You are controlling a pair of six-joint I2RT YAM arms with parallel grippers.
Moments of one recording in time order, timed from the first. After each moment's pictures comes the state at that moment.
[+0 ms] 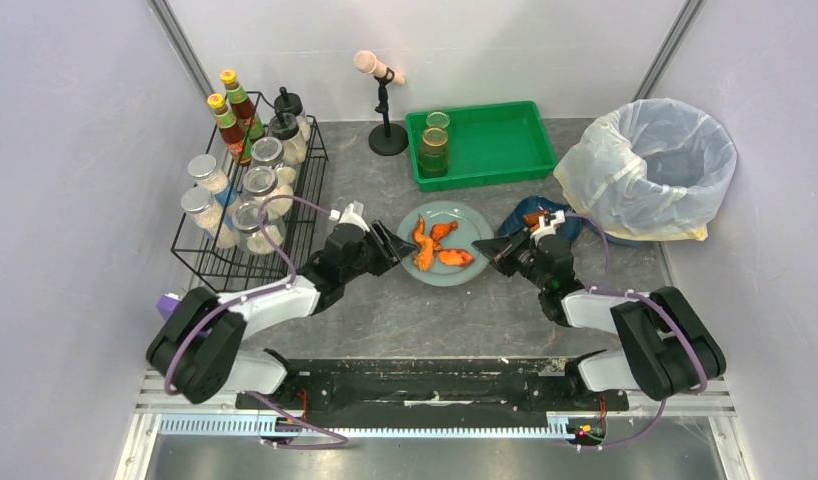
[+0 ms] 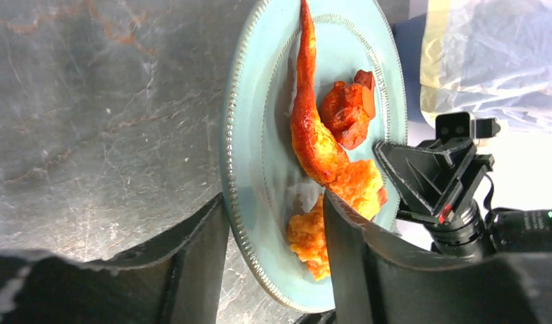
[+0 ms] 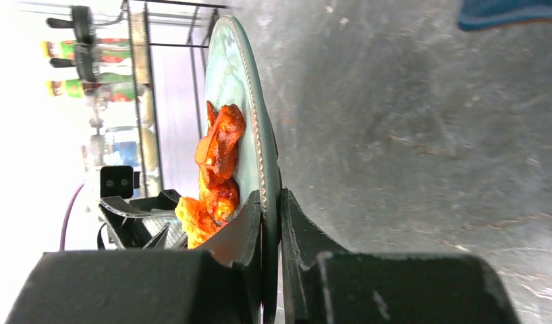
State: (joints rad) left arm -0.62 1.39 0.53 0.39 0.08 -1.07; right arm 0.34 1.39 0.28 0.80 -0.25 1.23
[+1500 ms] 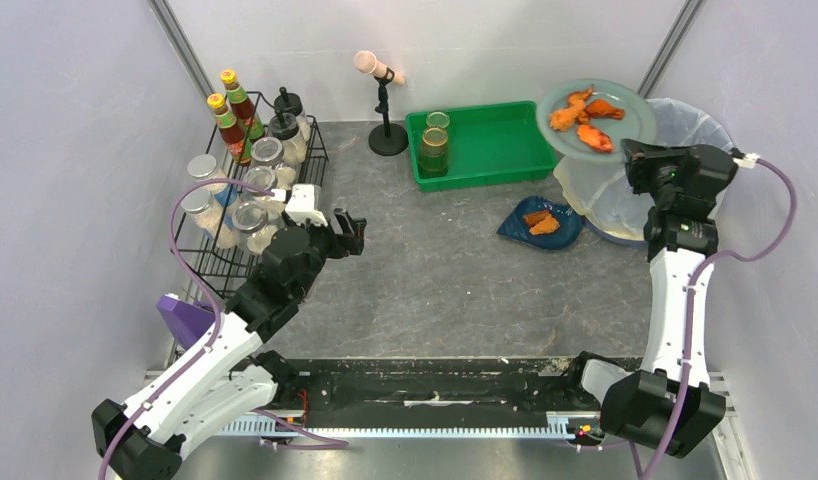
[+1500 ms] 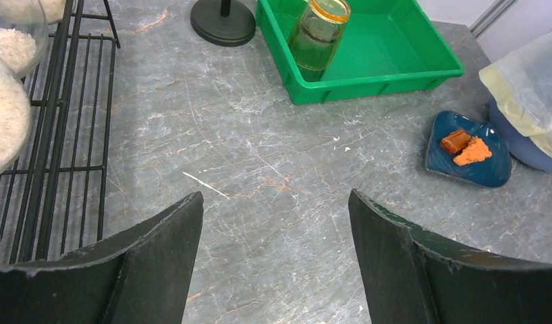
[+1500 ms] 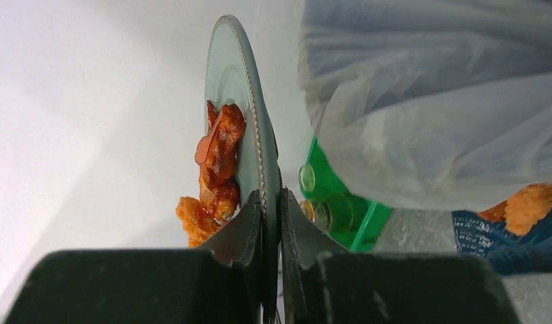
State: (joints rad) left arm -0.62 0.77 0.67 -0.09 -0.34 -0.34; right arm -0.32 1.09 1.12 -0.25 -0.19 1.27
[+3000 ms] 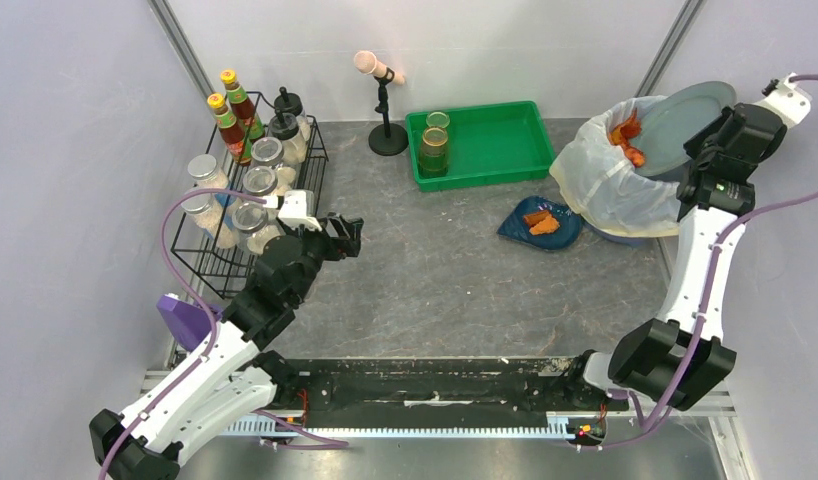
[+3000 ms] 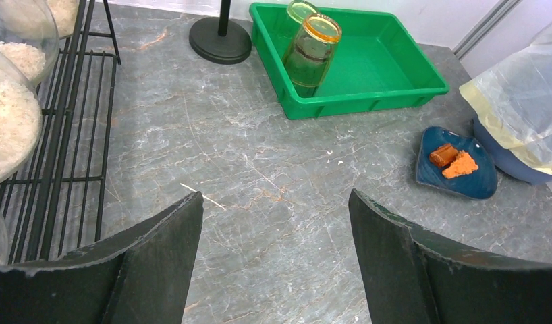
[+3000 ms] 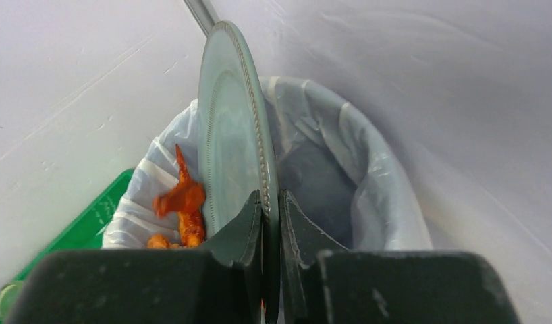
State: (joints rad) left arm -0.62 0.71 0.62 -0.03 -0.34 -0.33; right arm -0.49 1.32 1.41 -0.29 0.10 0.35
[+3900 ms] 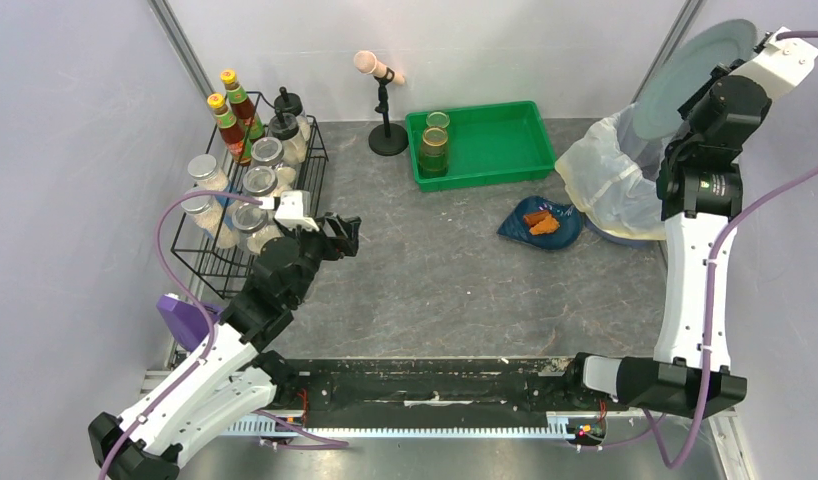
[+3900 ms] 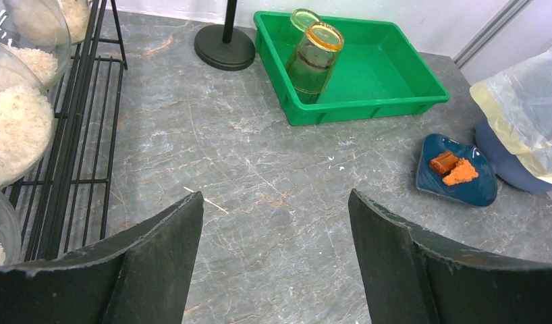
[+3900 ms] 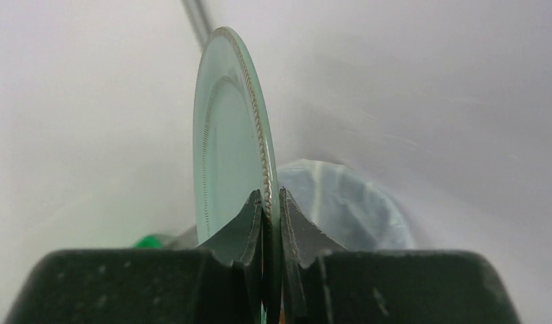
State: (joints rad) left arm -0.62 0.69 0.62 -0.03 -0.36 -0.33; right arm -0.22 1.27 1.61 -0.26 0.51 0.13
